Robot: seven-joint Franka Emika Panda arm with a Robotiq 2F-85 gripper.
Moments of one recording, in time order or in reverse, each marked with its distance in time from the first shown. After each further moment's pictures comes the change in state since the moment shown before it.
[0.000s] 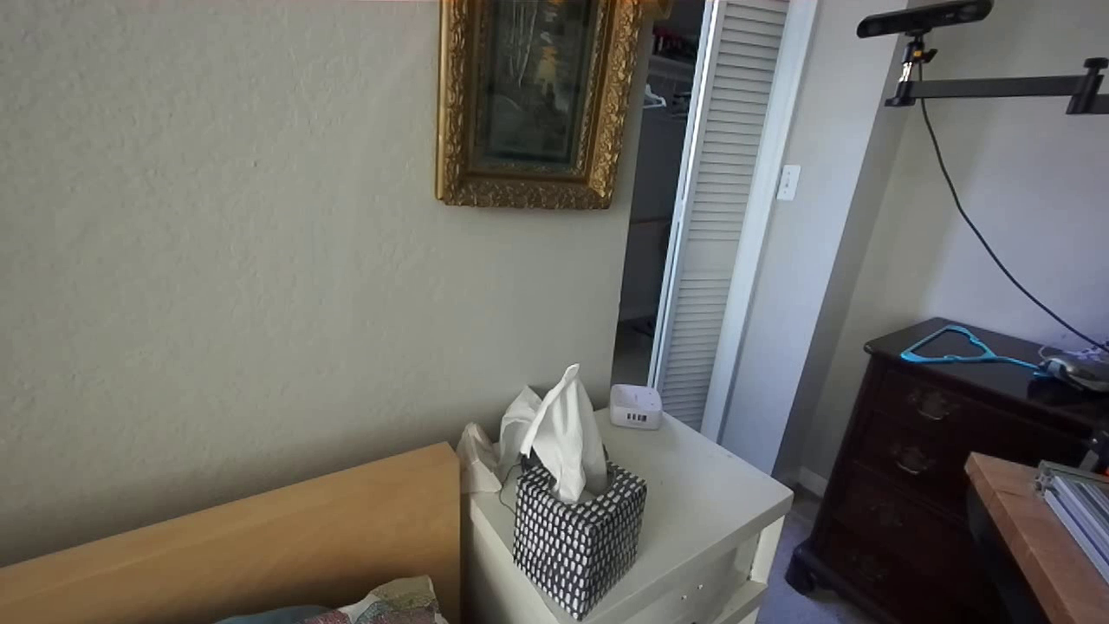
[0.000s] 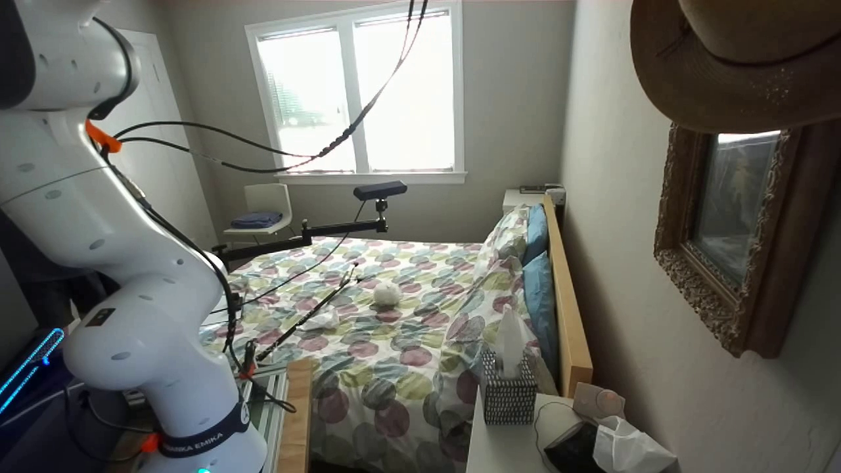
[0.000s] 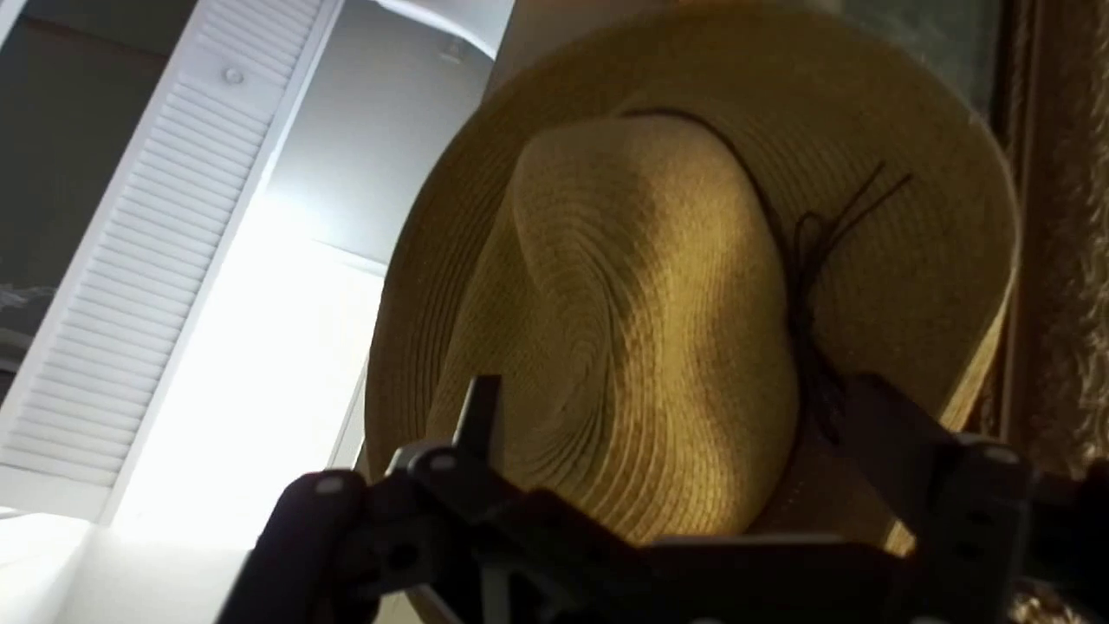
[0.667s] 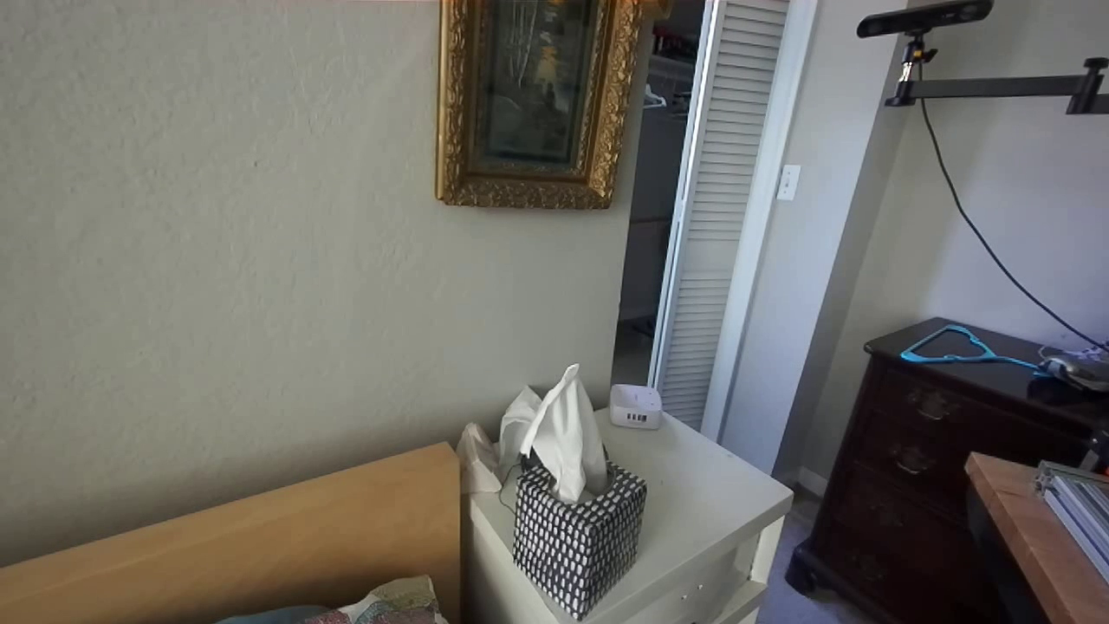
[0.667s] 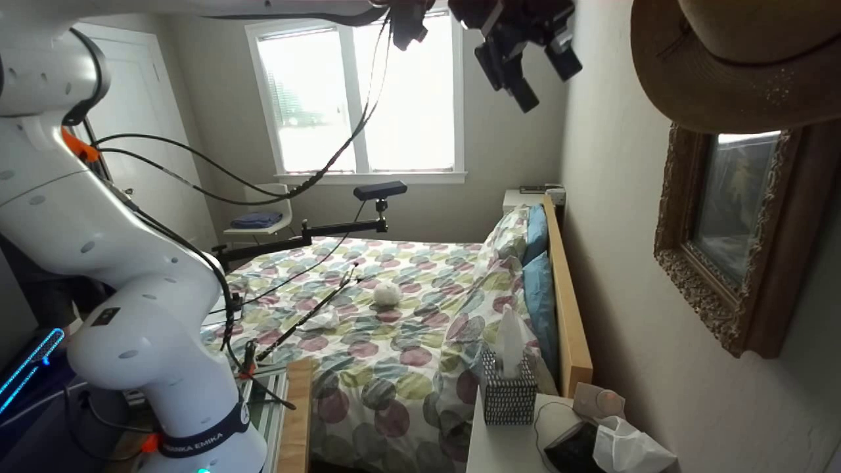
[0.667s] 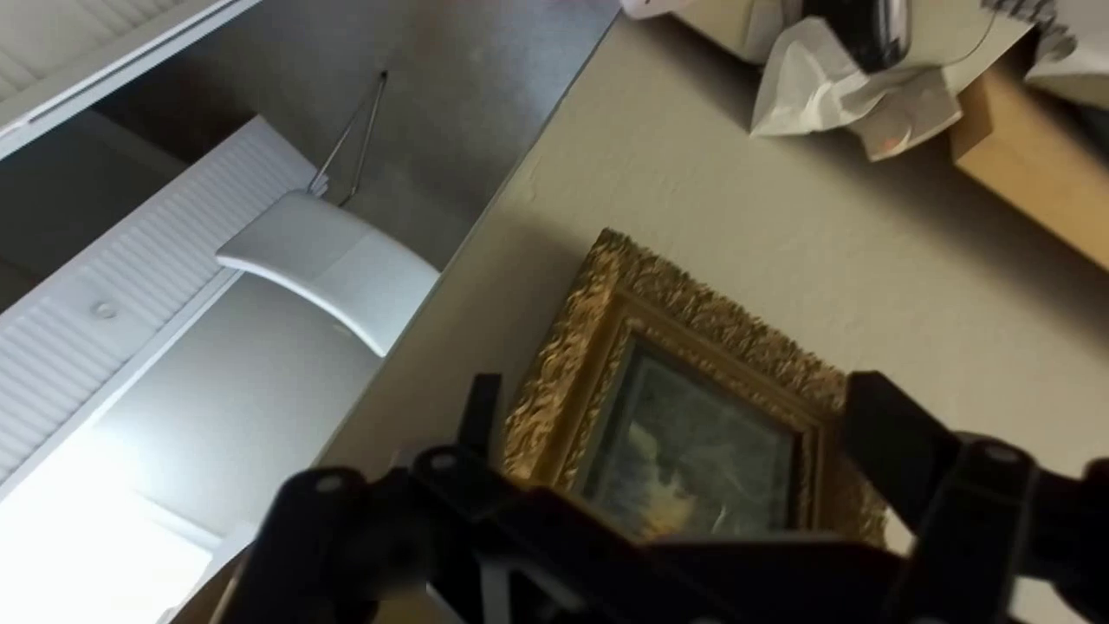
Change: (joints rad) arm 0.061 -0.100 0.000 -0.230 0.101 -0.314 -0.207
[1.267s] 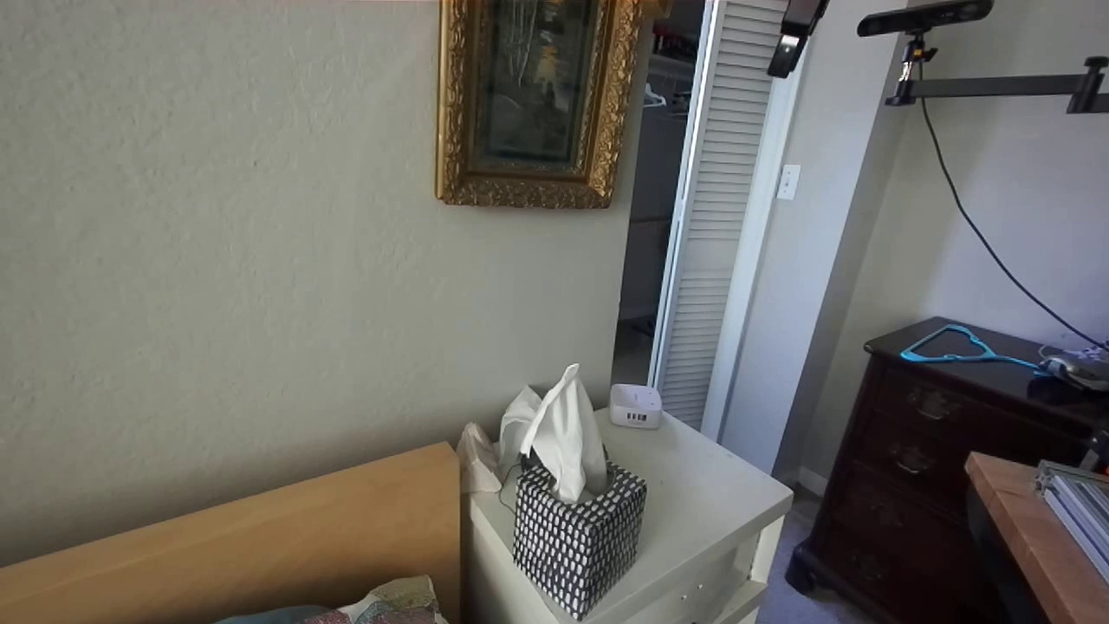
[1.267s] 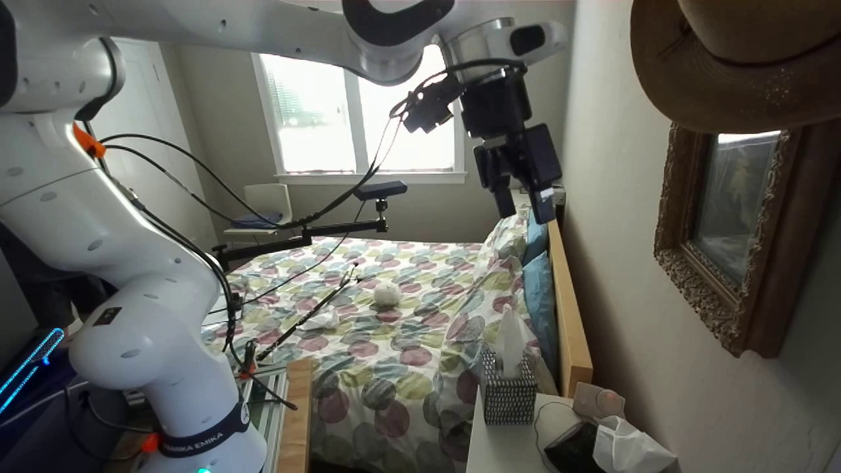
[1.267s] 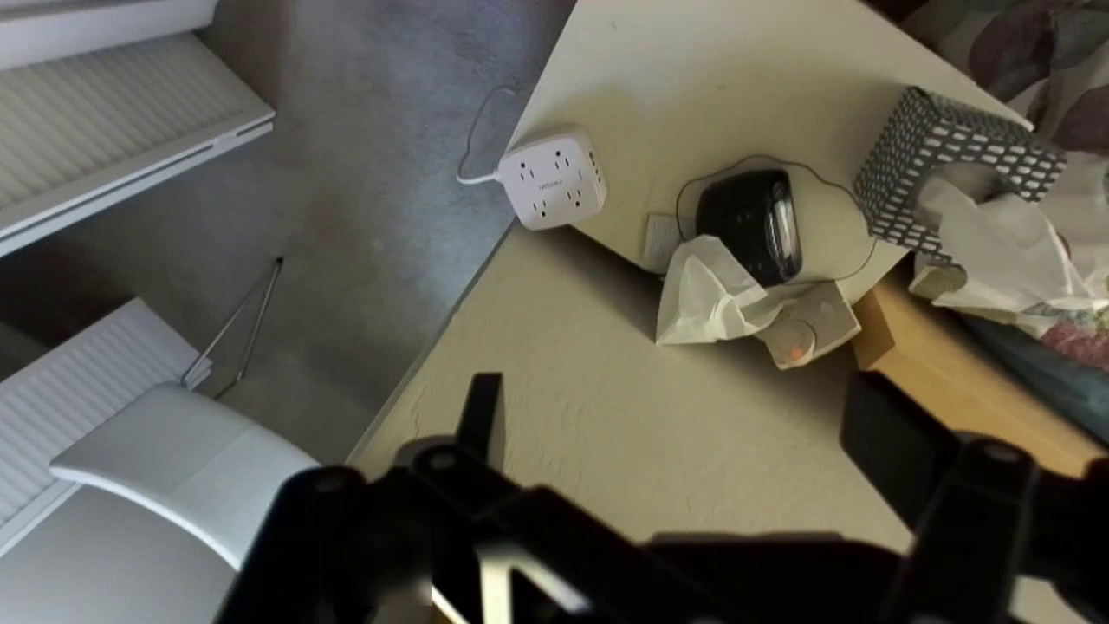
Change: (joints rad) arm 0.013 0.065 -0.064 -0.161 0.085 -0.032 -0.047
